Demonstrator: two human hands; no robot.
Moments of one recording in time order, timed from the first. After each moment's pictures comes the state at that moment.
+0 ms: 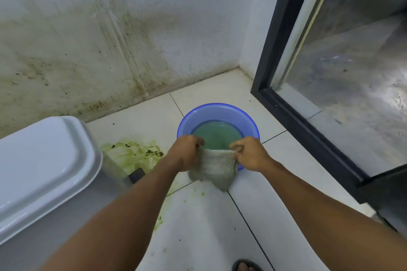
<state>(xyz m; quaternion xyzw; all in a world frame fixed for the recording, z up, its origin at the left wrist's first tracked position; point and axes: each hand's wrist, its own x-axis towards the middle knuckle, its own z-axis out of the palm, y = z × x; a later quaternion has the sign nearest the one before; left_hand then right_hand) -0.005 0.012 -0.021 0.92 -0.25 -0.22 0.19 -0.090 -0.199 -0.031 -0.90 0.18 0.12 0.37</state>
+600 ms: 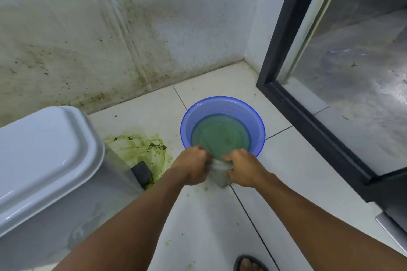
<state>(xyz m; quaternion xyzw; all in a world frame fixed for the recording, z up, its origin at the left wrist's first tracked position) -0.030 0.020 -0.049 0.90 -0.37 -0.20 0.07 -0.106 -0.156 -0.041 -0.96 0.07 0.16 0.23</state>
